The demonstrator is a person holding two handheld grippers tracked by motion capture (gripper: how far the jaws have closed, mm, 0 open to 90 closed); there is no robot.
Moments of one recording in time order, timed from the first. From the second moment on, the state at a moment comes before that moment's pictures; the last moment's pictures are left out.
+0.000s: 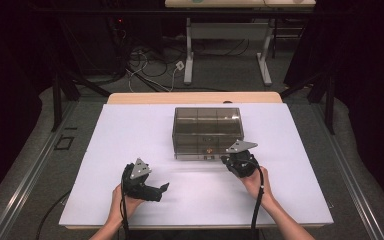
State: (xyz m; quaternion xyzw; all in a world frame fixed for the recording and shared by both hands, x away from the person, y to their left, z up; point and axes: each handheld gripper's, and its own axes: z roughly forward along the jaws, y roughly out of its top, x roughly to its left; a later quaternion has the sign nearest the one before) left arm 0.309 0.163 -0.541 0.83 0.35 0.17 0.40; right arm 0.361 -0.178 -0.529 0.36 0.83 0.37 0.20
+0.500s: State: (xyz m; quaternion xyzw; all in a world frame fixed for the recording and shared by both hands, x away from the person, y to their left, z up) left arm 0.310 0.165 -0.541 0.83 0.36 0.17 0.40; right arm 0.370 -0.172 -0.530 0.37 0.84 0.35 0.20
